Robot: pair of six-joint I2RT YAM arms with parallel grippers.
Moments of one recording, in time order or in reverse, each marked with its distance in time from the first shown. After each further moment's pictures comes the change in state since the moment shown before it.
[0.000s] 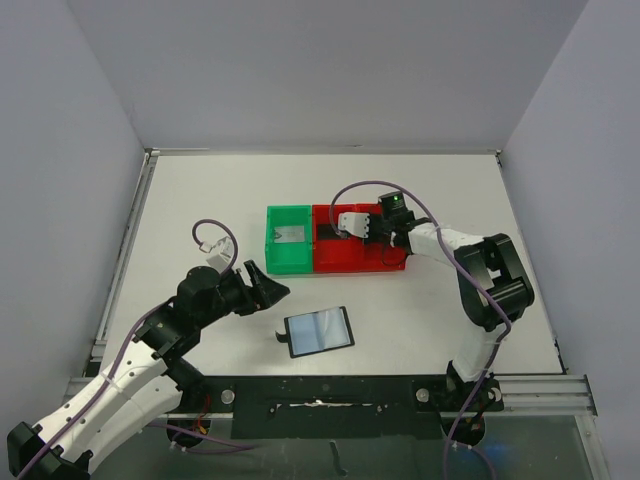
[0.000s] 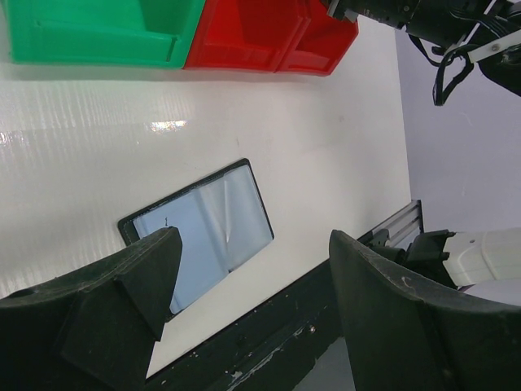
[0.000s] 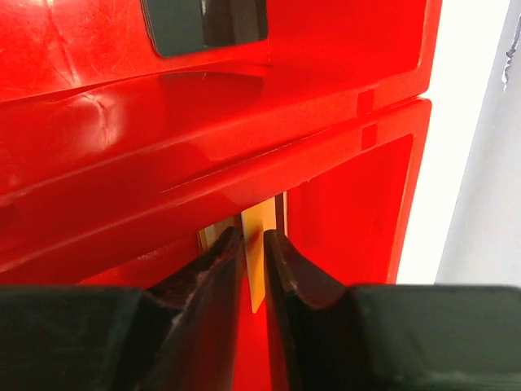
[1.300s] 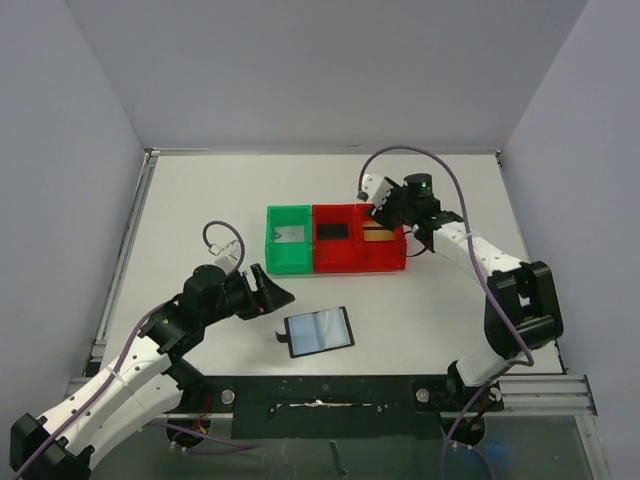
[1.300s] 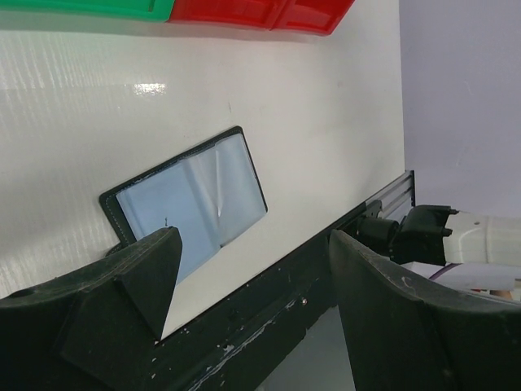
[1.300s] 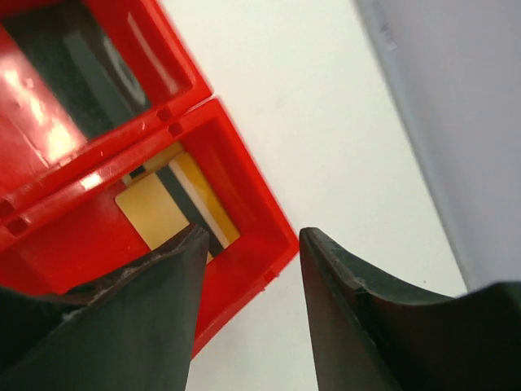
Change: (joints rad) left arm 0.000 0.044 -0.009 0.001 0.089 -0.026; right arm -0.071 -0.172 0.023 -0.001 -0.111 0.343
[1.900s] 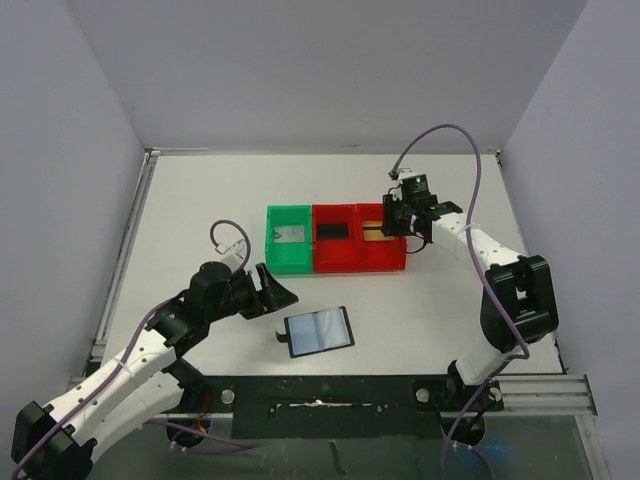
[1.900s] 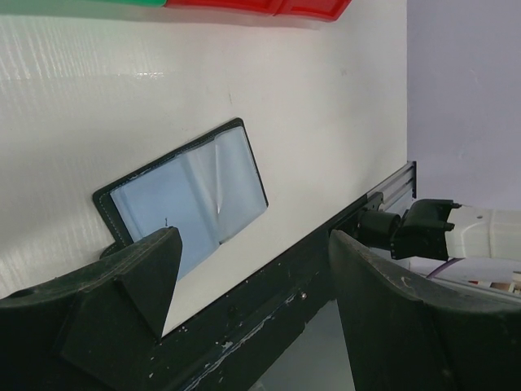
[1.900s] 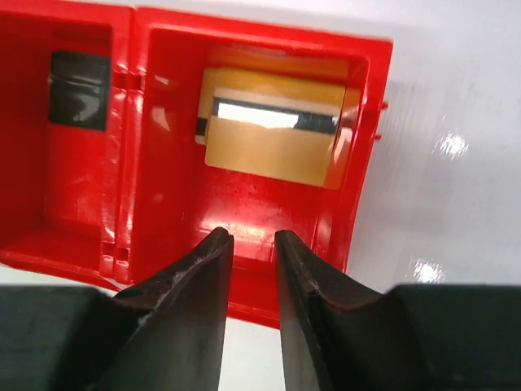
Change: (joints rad) left arm 0.000 0.067 0.000 0.033 0.034 -0.005; right arm -0.001 -0.027 0.076 -0.279 0.183 1.004
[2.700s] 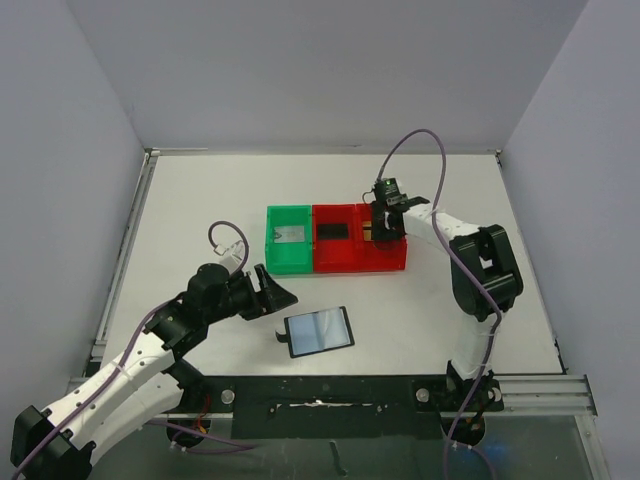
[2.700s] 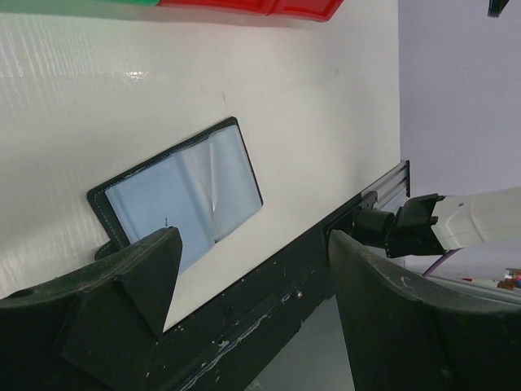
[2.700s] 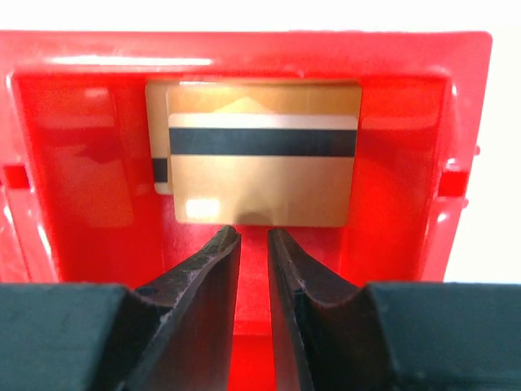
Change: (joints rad) left arm 0.000 -0.023 -0.011 0.005 0.008 -0.010; right arm 0.074 0.280 0.122 -0.069 0.179 0.182
